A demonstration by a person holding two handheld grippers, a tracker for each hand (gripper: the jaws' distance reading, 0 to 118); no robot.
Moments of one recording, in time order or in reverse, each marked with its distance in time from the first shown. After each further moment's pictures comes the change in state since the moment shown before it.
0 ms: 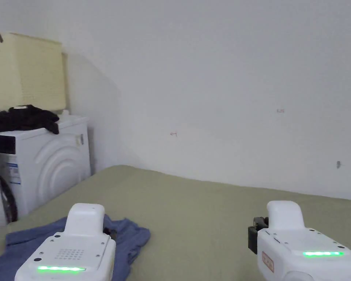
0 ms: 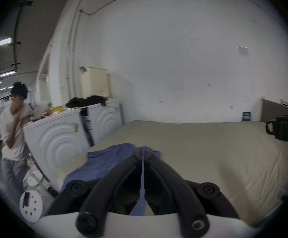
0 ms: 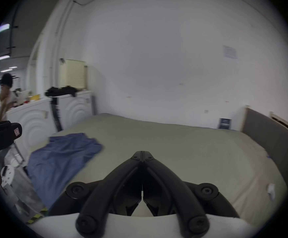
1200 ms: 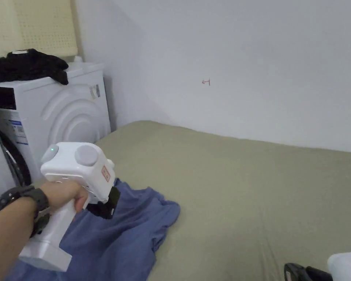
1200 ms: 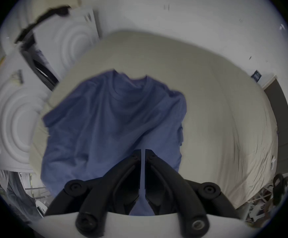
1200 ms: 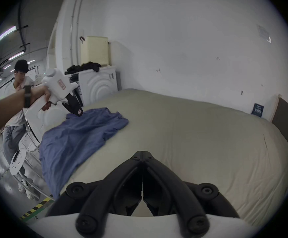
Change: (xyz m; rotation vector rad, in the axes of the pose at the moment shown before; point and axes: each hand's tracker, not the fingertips) left arm -0.041 -0.007 -0.432 -1.039 -0.282 -0.047; right arm 0.001 -0.073 -0.105 -0.231 0.156 0.006
